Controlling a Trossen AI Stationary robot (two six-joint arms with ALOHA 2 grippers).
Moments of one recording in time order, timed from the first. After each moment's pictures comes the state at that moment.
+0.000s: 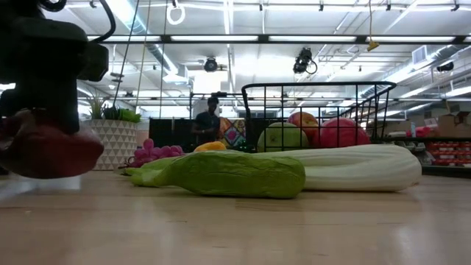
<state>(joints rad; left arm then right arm) -0.51 1.26 0.65 -0.55 -0.27 -1.32 0.31 0.62 0.69 0.22 0.80 -0.45</state>
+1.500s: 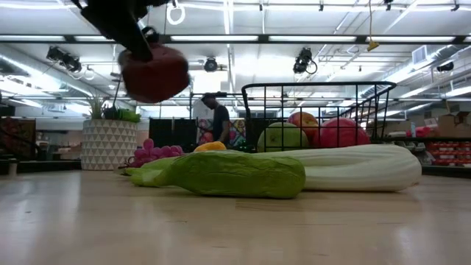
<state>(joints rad) -0.24 1.27 0.94 -0.54 -0.21 -0.16 0.31 0.62 0.69 0.03 0.78 -0.28</state>
